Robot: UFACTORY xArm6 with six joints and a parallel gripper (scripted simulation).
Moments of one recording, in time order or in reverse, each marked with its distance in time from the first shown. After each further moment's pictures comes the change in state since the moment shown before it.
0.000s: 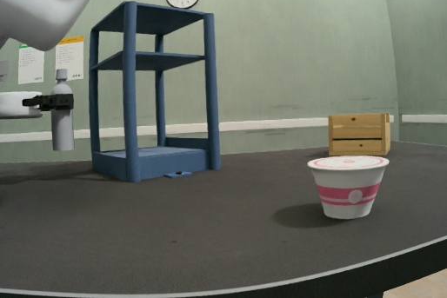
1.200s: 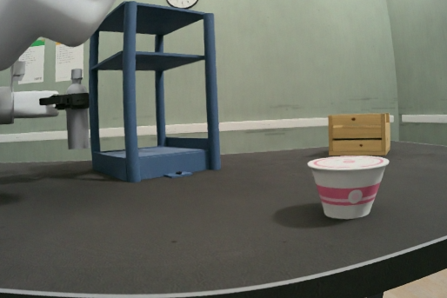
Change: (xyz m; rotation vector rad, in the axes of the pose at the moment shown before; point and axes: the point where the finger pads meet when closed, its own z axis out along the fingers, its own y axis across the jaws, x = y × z) arm 0.000 0.000 0.037 0.000 0.001 0.000
